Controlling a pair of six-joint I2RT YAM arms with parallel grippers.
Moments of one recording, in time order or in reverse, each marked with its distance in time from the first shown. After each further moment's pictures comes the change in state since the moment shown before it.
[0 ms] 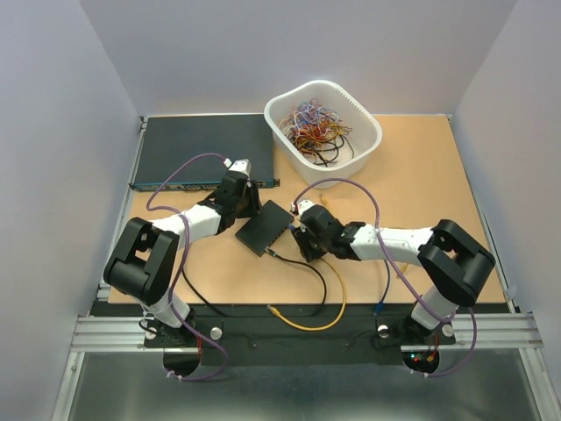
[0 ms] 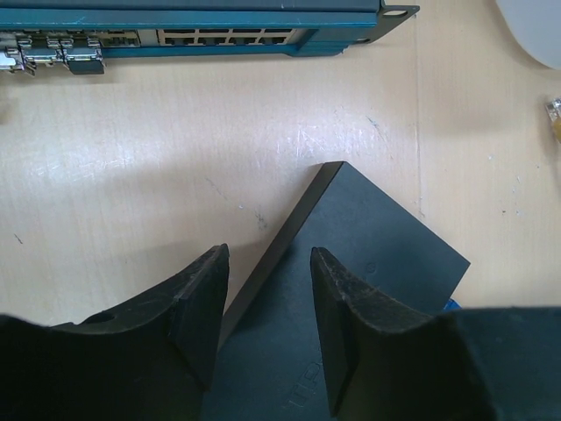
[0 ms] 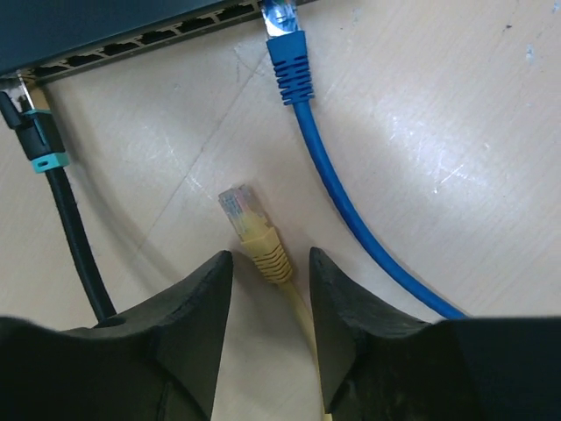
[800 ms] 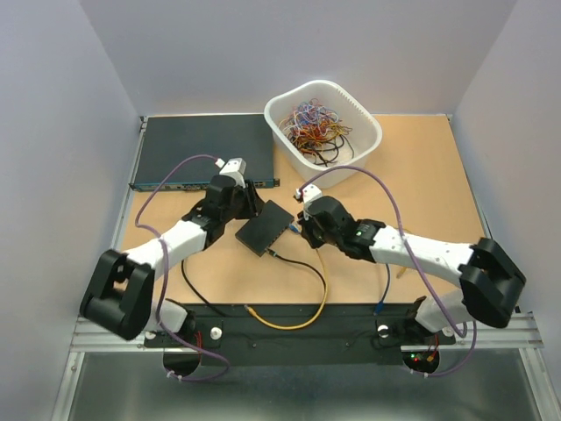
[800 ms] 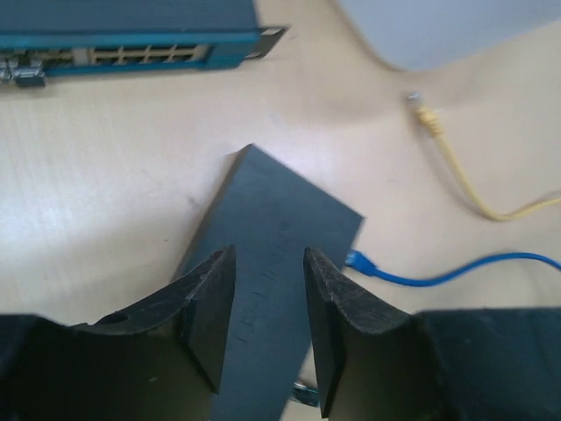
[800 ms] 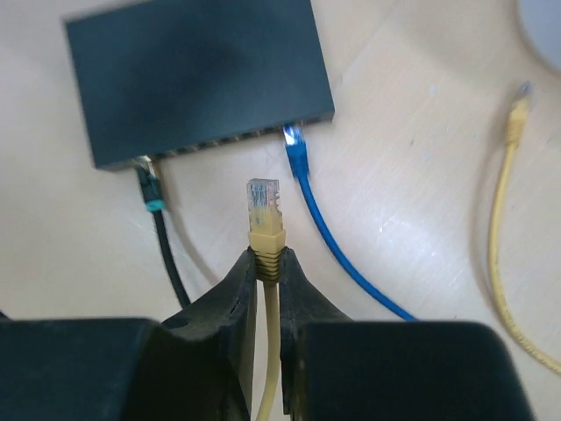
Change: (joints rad) left arm 0.000 -0.198 -0.108 0.067 0.125 -0.026; right arm 0.027 -0.180 0.036 -0.031 0.088 -0.044
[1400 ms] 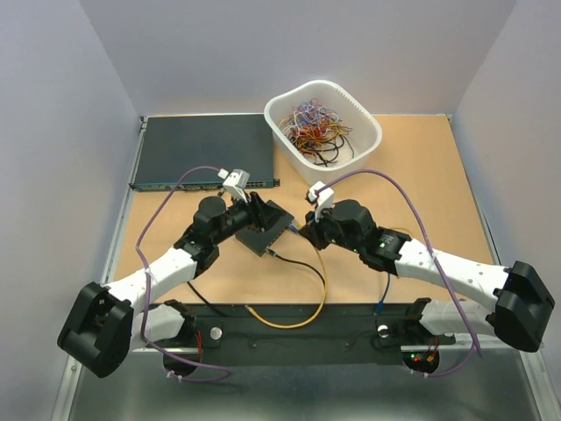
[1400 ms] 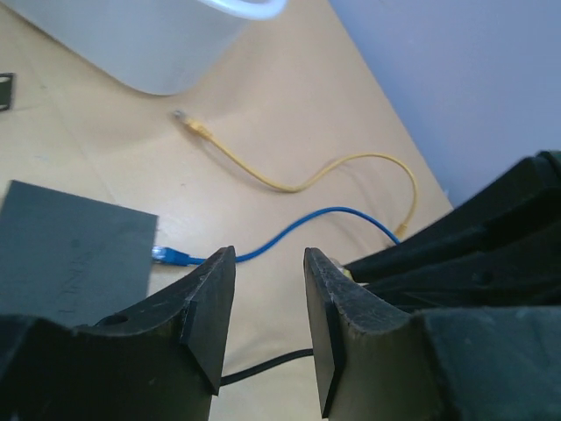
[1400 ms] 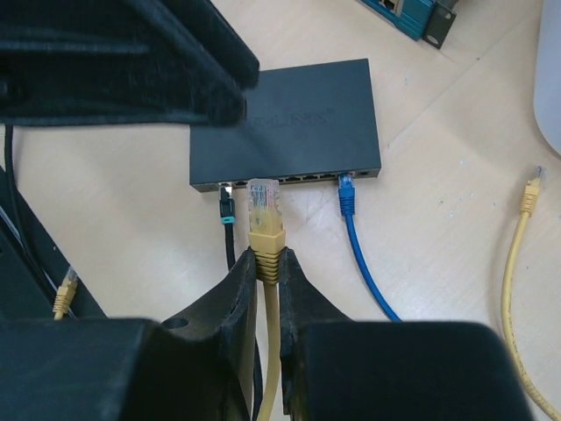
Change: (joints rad) left arm -0.085 -0.277 -0.216 0.349 0.266 -0.129; right arm 0.000 -0.248 -0.113 0.153 -0.134 -0.057
